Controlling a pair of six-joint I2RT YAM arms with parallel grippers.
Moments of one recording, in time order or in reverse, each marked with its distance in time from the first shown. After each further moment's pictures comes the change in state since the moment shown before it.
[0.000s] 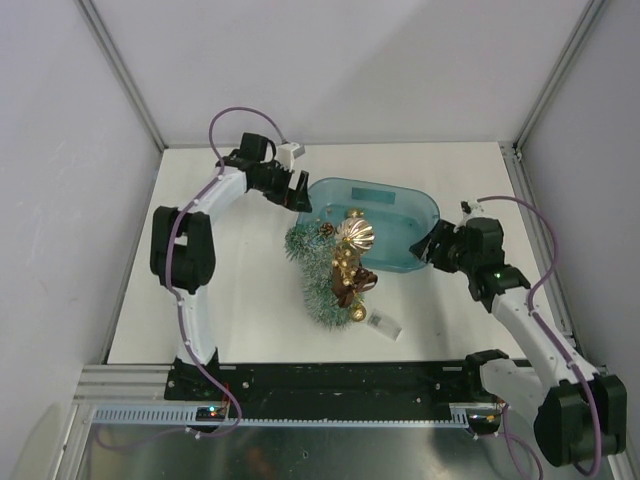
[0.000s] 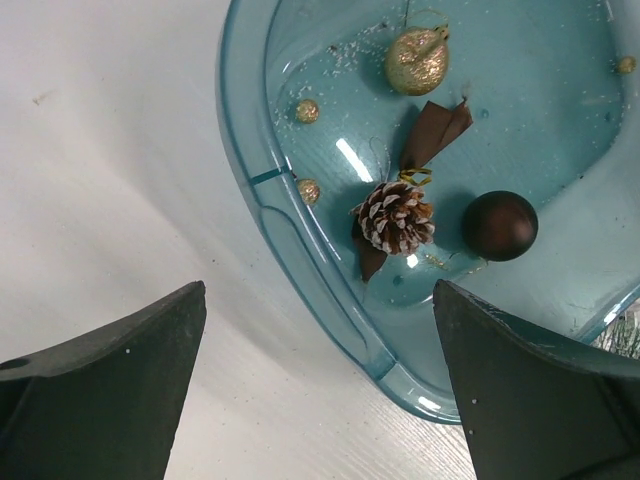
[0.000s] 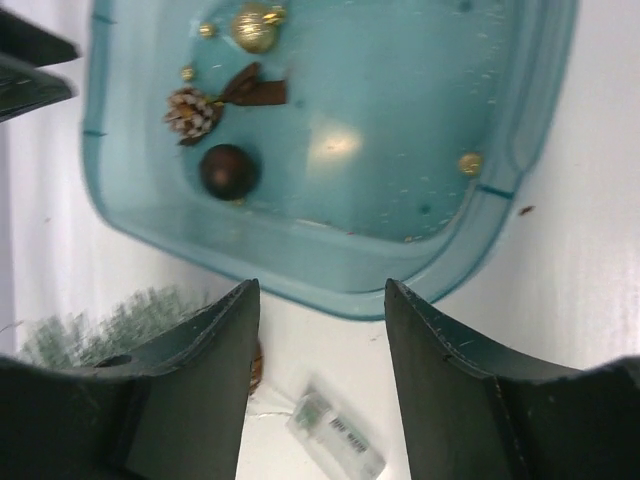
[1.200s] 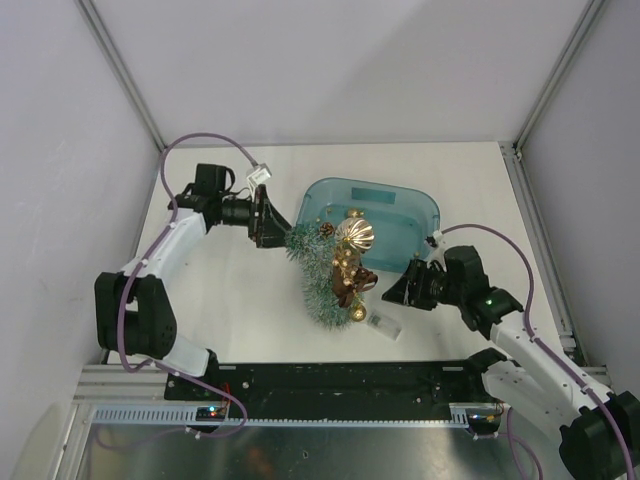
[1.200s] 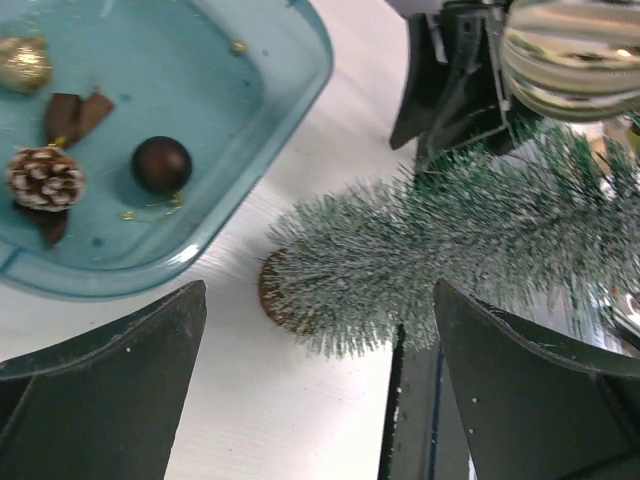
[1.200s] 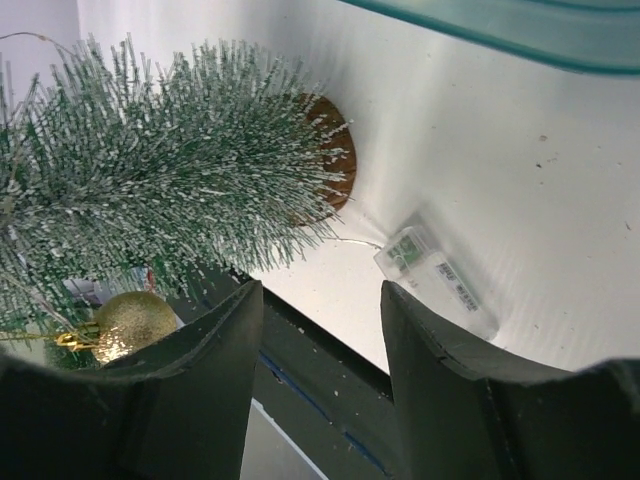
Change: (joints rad) left arm 0.105 -0.530 -0.495 0.002 0.600 0.090; right arm 0.255 -0.192 -0.146 -0.114 -0.230 0.110
